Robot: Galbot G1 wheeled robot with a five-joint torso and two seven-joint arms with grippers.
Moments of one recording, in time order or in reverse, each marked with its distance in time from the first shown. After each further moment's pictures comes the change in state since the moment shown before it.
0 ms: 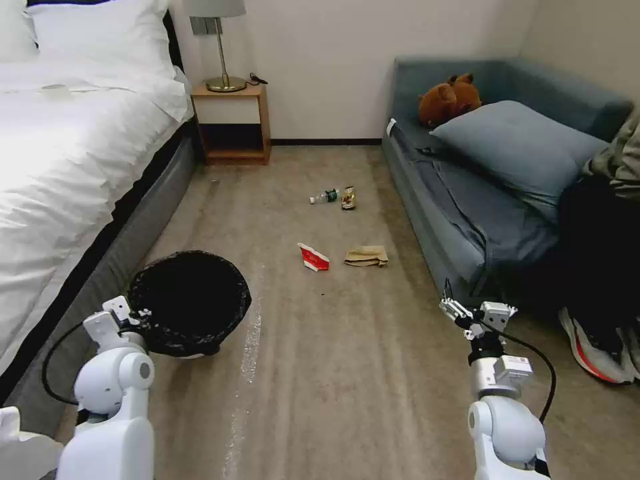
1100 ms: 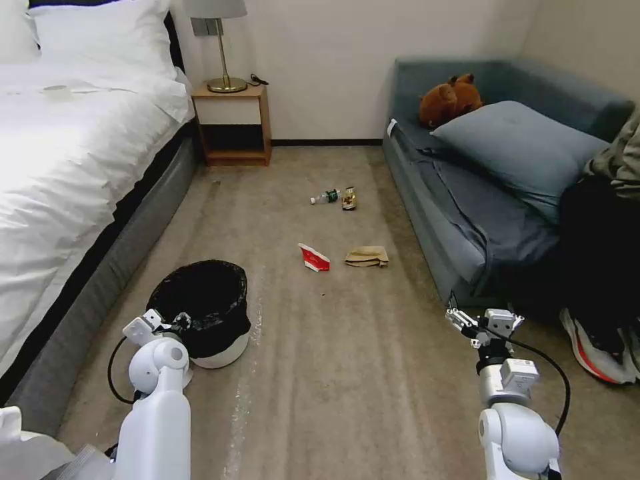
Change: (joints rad) left arm -0.133 -0.106 0.055 0.312 -0.281 -0.118 -0.206; right arm -0.041 0.006 0.039 0.041 -0.053 -0.122 0.004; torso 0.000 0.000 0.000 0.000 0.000
